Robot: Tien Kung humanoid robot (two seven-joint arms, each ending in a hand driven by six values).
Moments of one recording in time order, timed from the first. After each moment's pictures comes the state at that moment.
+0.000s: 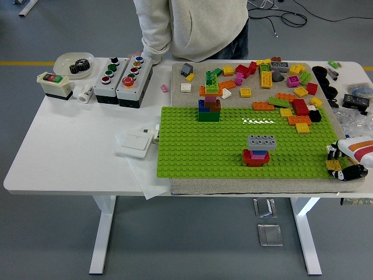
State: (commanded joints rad) left arm -0.13 0.03 -0.93 -0.18 1.13 -0.01 0.27; right arm 0.46 -0.67 0.86 1.12 -2.10 0.03 0.08
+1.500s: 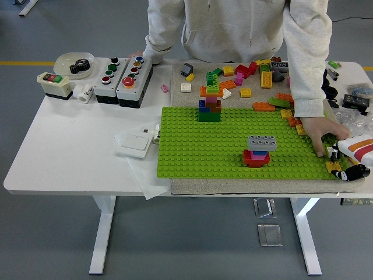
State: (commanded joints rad) left arm -0.13 0.03 -0.91 -0.18 1.12 -0.01 0.27; right arm 0.50 -0.69 0.82 1.12 -2.16 0.07 0.10
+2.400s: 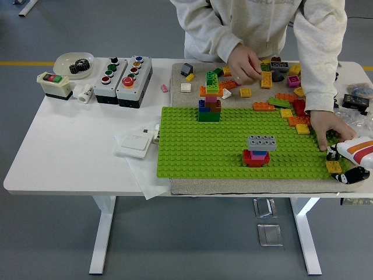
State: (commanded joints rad) left arm -0.12 0.03 -0.91 -0.18 1.12 -0.01 0.27; right arm 0.49 -0.70 0.82 1.13 -2.16 0.07 0.09
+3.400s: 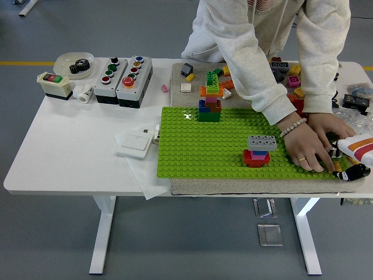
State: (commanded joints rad) left arm -0.13 0.03 -0.91 -0.18 1.11 -0.01 0.27; right arm 0.50 -0.70 0.82 1.12 -2.15 0.05 0.10
